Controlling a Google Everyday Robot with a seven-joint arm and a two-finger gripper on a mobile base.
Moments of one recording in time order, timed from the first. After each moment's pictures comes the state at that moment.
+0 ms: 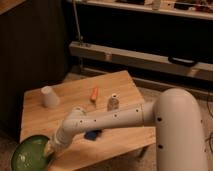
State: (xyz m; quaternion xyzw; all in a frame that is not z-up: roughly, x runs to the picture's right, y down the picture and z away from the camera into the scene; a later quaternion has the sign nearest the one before) arm -0.279 0.312 0.721 -0.06 -0.53 -0.60 0.60
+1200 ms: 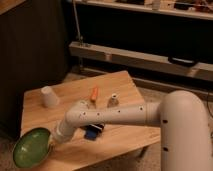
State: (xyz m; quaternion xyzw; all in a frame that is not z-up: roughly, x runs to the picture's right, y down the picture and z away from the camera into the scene) arm -0.257 0.224 0.698 -0.05 -0.53 -0.54 0.65
